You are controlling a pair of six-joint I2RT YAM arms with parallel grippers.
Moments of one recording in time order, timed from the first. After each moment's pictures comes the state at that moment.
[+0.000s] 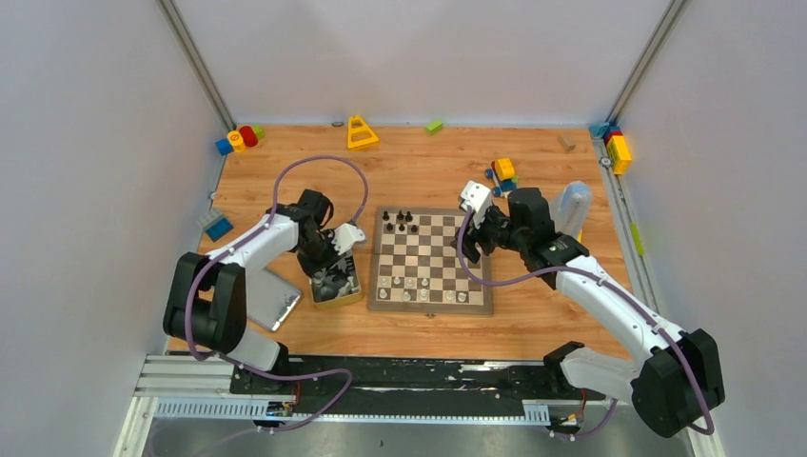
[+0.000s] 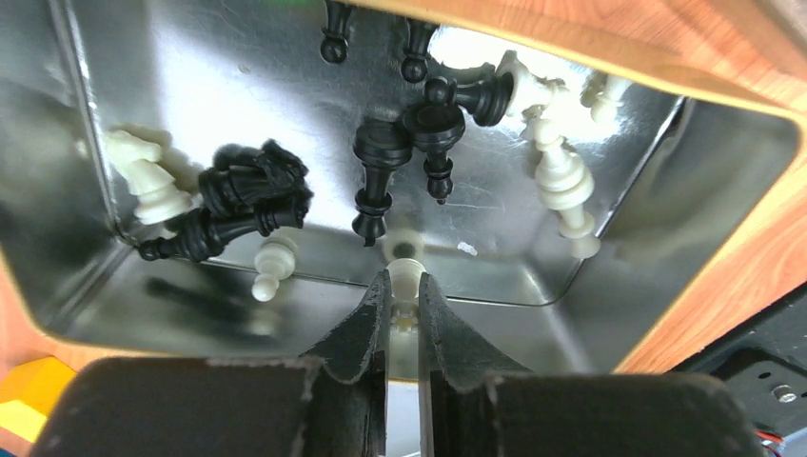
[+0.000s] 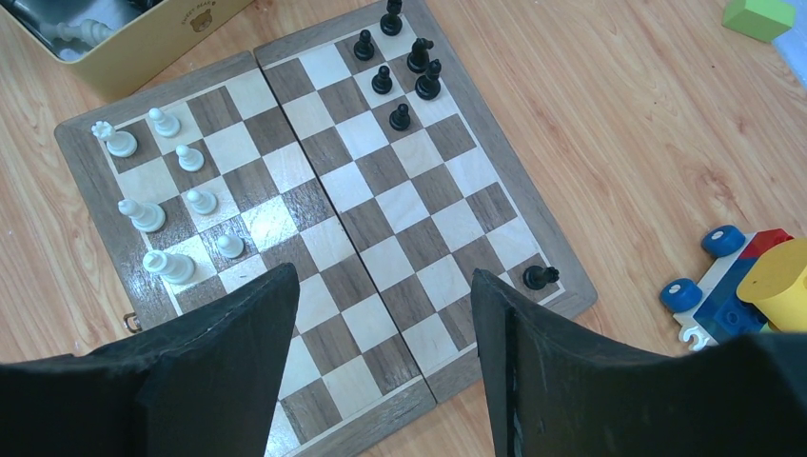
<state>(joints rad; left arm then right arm) -0.30 1.50 0.91 -0.81 0.19 0.75 0.48 1.12 0.80 -0.18 -0.41 -0.39</state>
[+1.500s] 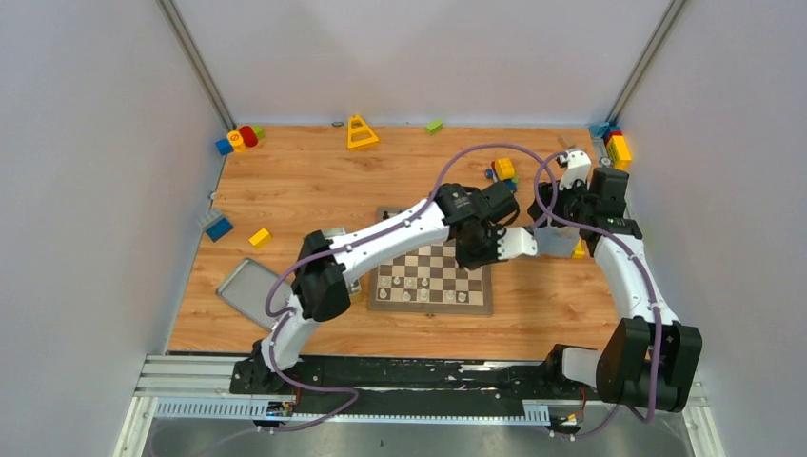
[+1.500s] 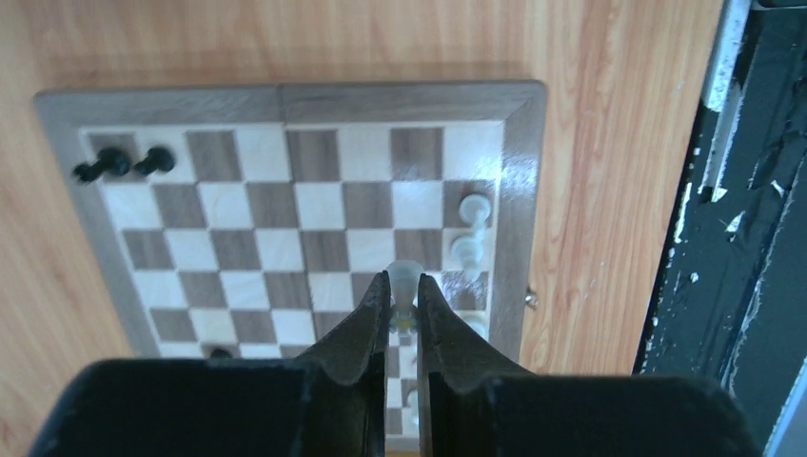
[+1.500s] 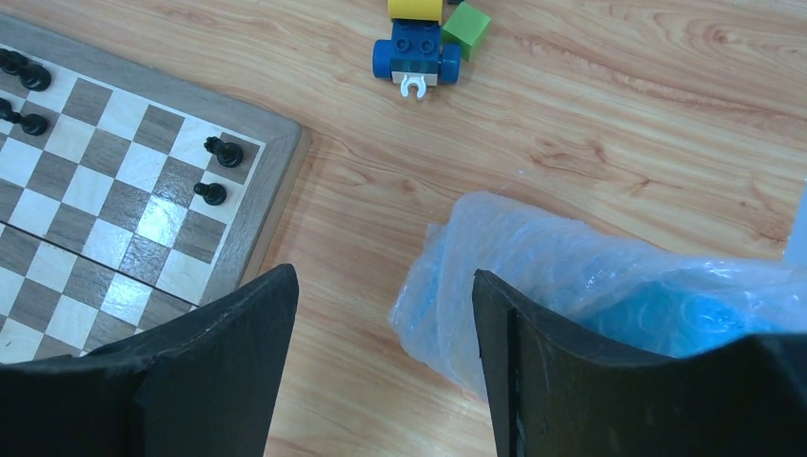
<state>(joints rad) -1.08 2.14 2.16 -1.16 0.19 0.52 -0.13 1.23 0.89 -0.29 -0.41 -0.23</state>
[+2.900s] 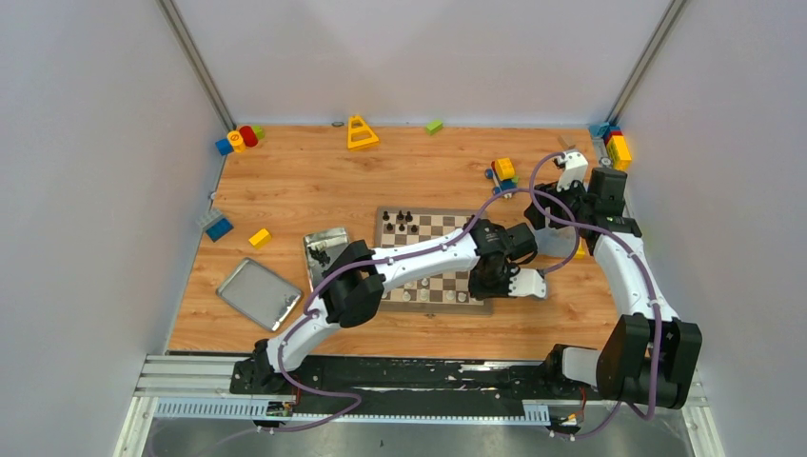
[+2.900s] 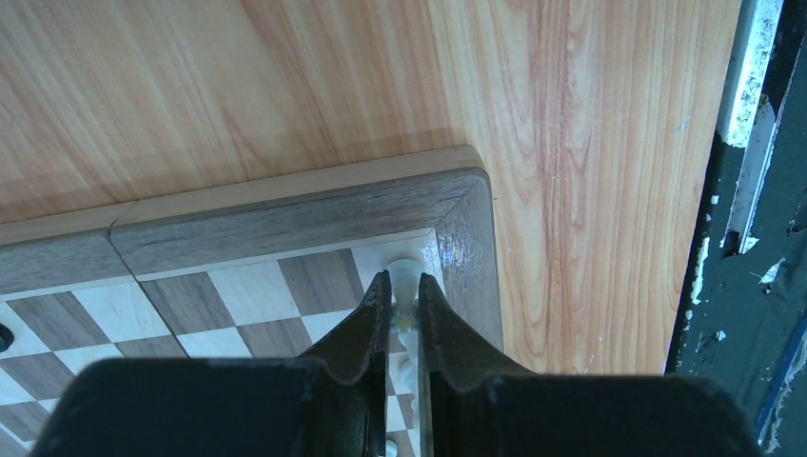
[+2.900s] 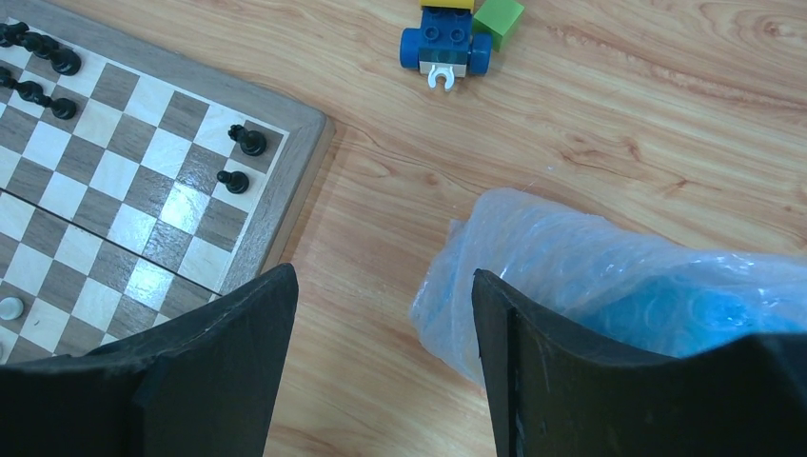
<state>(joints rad) -1.19 2.34 2.15 -1.10 0.20 0.58 -0.13 1.25 0.90 -0.32 -0.46 -0.22</state>
